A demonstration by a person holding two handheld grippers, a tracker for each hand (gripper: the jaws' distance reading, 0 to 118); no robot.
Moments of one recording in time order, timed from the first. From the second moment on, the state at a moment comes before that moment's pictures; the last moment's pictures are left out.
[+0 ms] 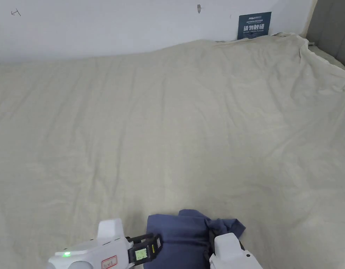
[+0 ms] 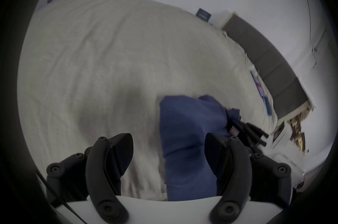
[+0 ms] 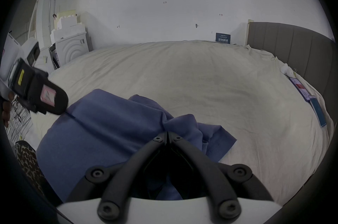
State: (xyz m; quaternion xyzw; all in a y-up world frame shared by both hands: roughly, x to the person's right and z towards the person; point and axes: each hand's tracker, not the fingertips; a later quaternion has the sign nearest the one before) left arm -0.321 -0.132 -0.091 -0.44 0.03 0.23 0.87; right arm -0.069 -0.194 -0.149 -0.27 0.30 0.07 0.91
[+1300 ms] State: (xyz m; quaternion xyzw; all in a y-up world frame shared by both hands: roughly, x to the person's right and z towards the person) left arm -0.643 -0.049 -0.006 -0.45 0.25 0.12 0.85; right arm -0.053 -0.029 -0.180 -0.14 0.31 0.03 0.94
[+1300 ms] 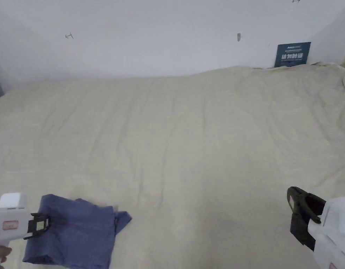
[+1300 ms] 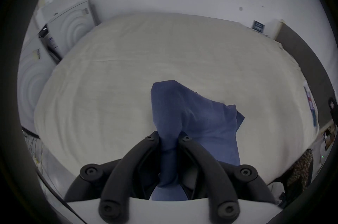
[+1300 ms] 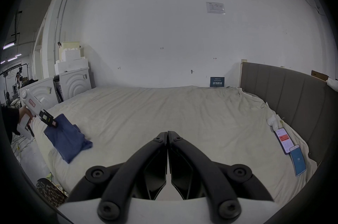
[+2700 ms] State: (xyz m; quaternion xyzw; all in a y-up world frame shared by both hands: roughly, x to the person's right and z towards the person) left arm -0.365 0.107 -0.024 0.02 0.30 0.00 0.95; right arm 0.005 0.086 -0.172 -0.02 0.25 0.04 0.97
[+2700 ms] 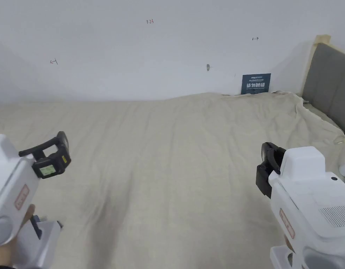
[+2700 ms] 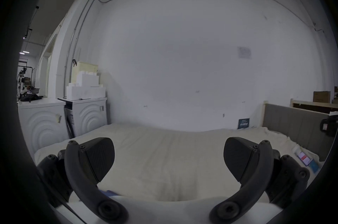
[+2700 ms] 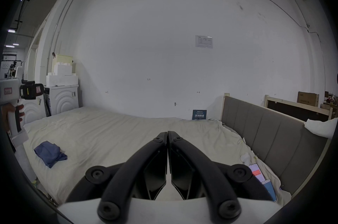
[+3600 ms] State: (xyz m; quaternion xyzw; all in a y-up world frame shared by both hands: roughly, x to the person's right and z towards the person) left arm -0.265 0.052 -0.051 0.03 0.23 -0.05 0.97; right arm 0.042 0.069 -0.178 -0.02 0.22 0.02 0.97
